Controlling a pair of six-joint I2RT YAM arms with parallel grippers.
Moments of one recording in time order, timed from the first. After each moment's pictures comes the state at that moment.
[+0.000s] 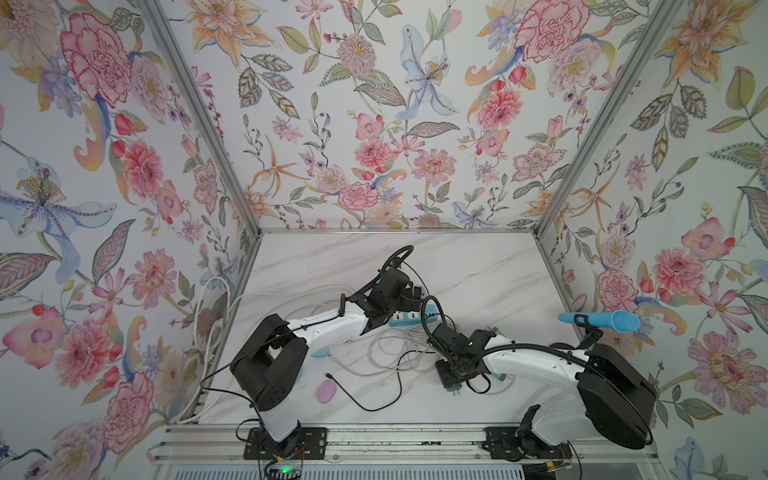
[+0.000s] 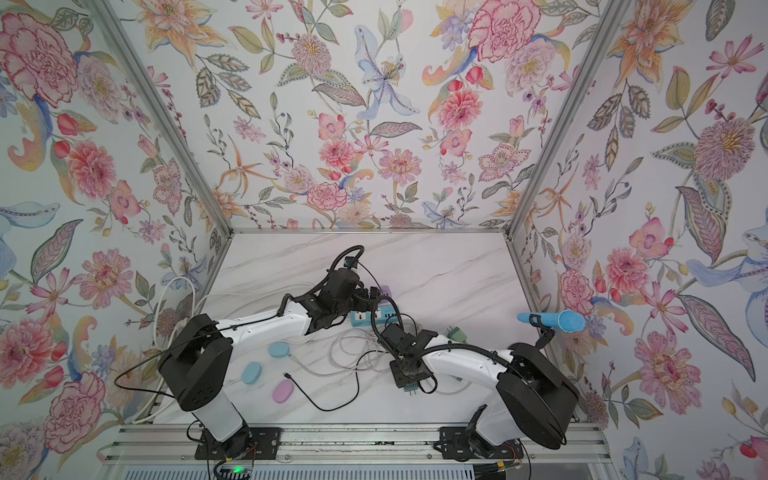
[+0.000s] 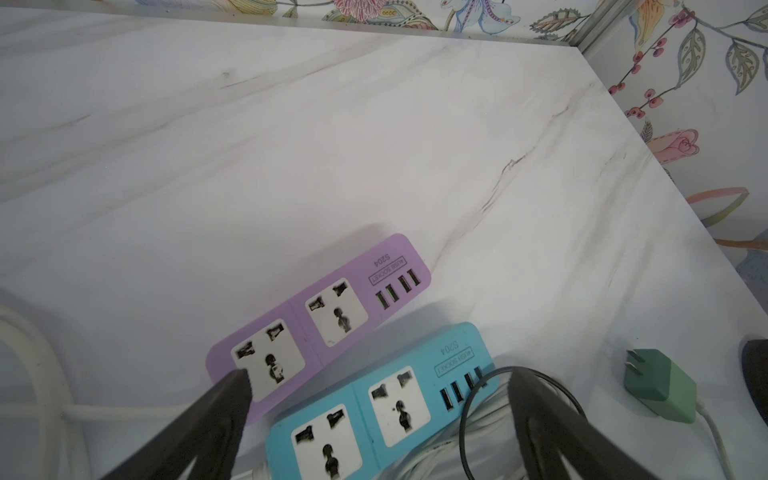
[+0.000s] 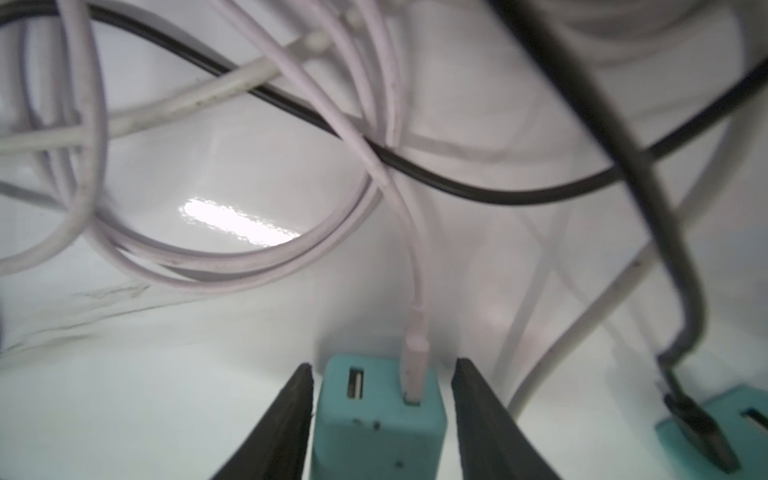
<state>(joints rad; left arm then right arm) -0.76 1.72 1.12 -0.06 -0.19 -0.49 0.91 1.44 0.75 -0.72 0.07 0.53</state>
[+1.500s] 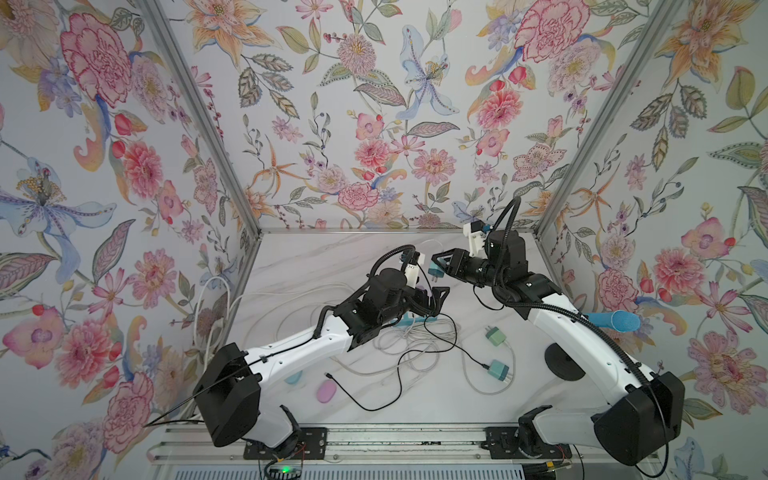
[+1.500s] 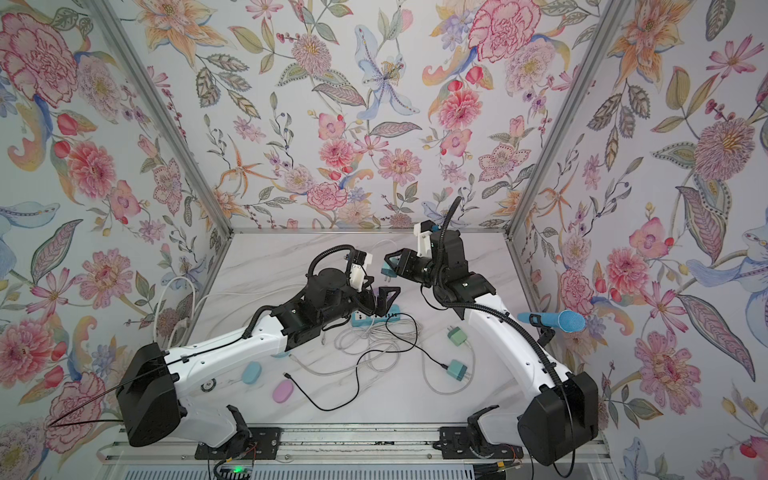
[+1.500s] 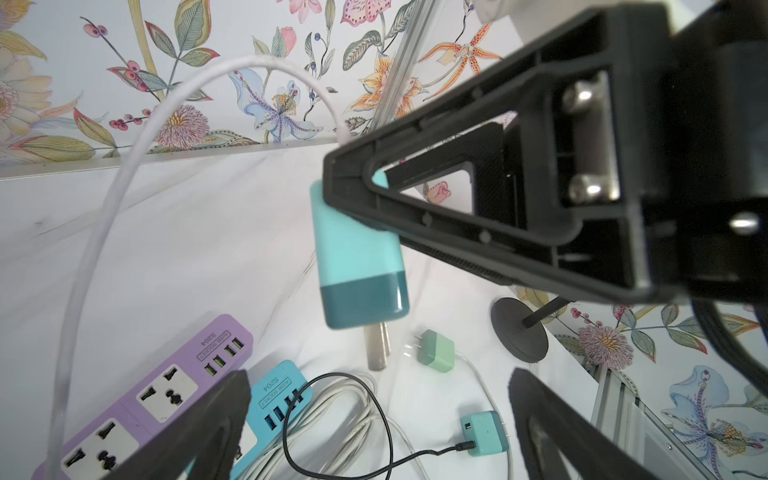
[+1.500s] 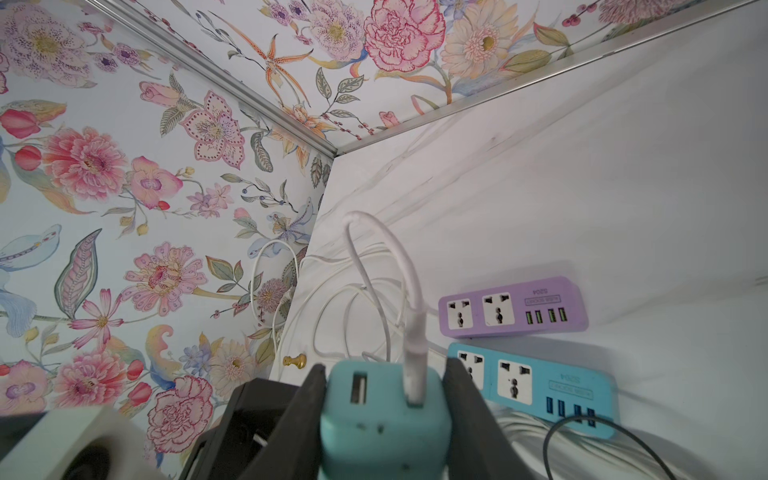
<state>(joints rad) -0.89 1.48 1.11 0.07 0.00 -0.41 0.44 1.33 1.20 -0.29 -0.39 0.71</state>
